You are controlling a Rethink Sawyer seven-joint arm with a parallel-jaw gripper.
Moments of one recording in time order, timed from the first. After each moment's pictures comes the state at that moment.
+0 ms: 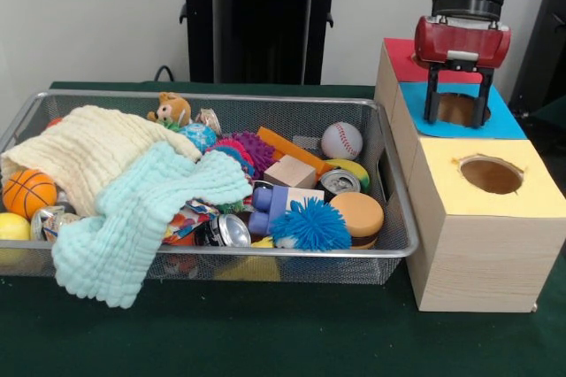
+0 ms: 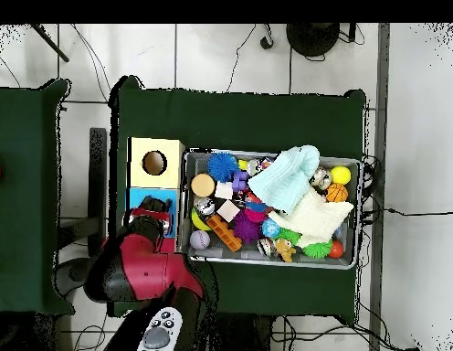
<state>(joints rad) 0.31 -0.62 -0.25 1.89 0.11 -0.18 1.97</state>
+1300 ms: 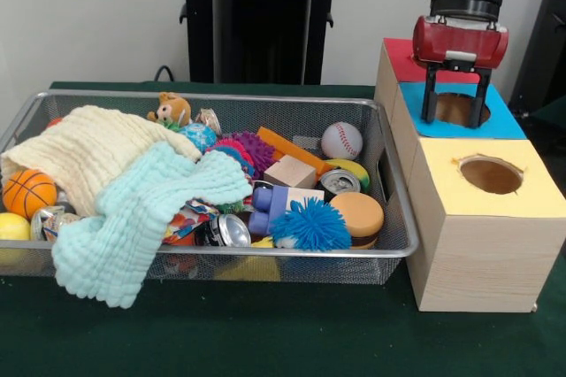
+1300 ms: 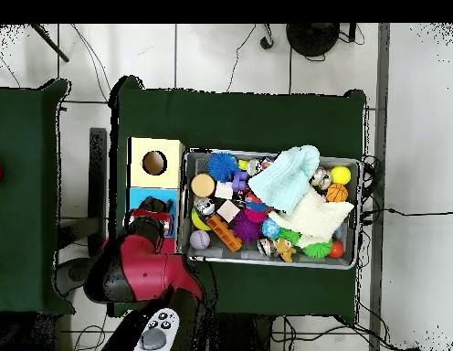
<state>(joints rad) 0.32 -0.61 -0.27 1.88 0.11 -0.18 1.97</state>
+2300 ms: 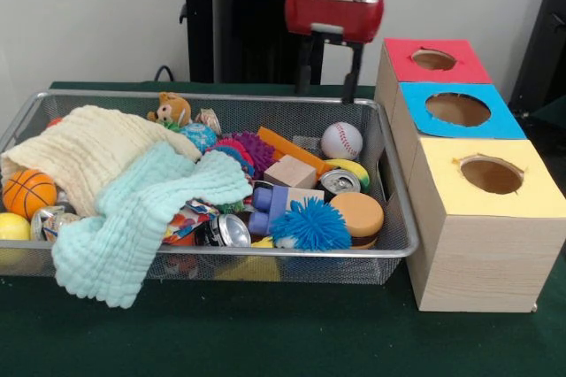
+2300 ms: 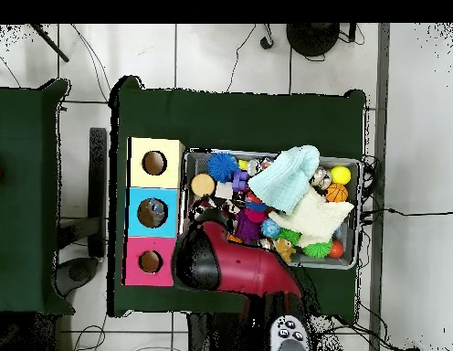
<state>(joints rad) -0.13 -0.80 -0.09 1.97 -0.02 0.03 1.97</state>
